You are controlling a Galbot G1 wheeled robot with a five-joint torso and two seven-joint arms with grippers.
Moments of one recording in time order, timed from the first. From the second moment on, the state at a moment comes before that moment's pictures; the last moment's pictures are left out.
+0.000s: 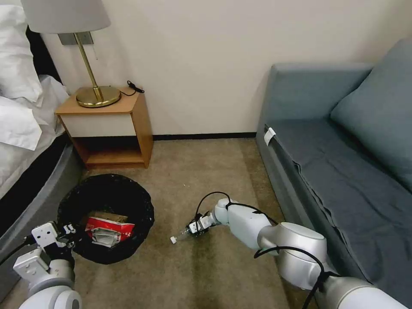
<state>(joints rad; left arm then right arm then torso) 1.61 -1.61 -0.92 -2.29 -0.28 0.44 -0.22 -0.25 1.61 -0.87 0.32 -0.36 0.38 -0.48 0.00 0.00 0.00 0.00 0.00</state>
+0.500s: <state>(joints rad) 1.61 -1.61 -0.92 -2.28 -0.28 0.44 -0.21 -0.22 1.54 -0.86 0.49 -0.25 0.37 -0.53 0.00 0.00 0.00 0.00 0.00</state>
